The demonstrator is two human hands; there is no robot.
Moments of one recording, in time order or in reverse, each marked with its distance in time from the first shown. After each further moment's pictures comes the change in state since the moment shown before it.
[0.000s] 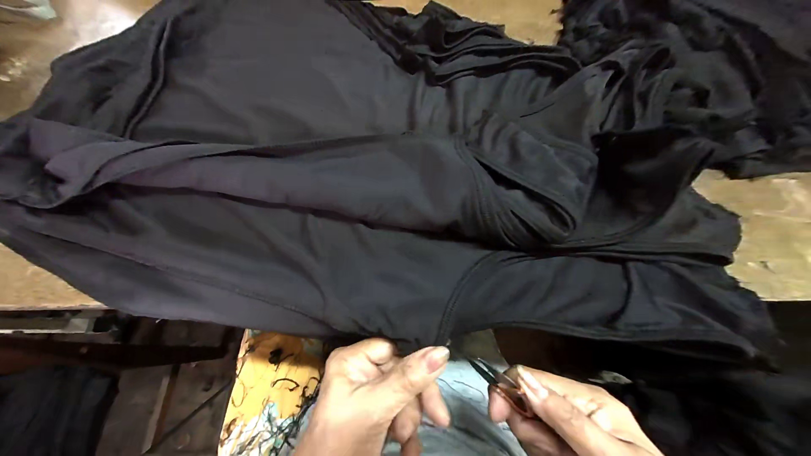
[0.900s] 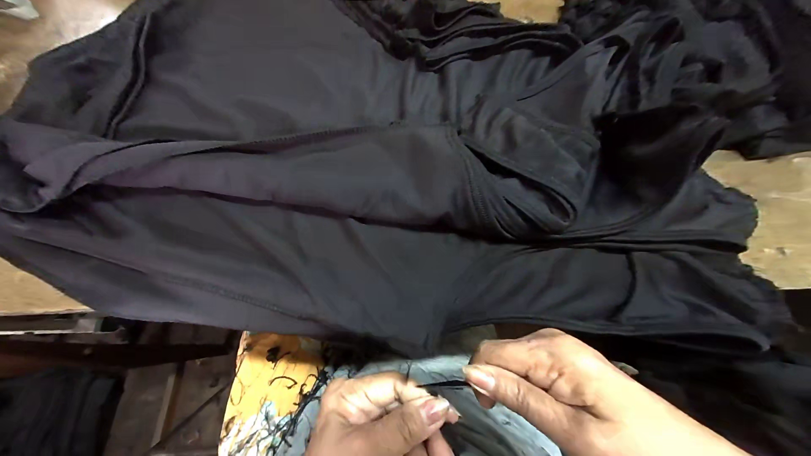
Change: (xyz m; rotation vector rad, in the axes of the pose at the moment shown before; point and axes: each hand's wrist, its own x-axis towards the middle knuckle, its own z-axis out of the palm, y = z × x) left_hand -0.023 -0.006 0.005 0.092 0.005 -0.066; right_hand 0.046 -0.021 -0.017 -0.693 -0.287 -0.295
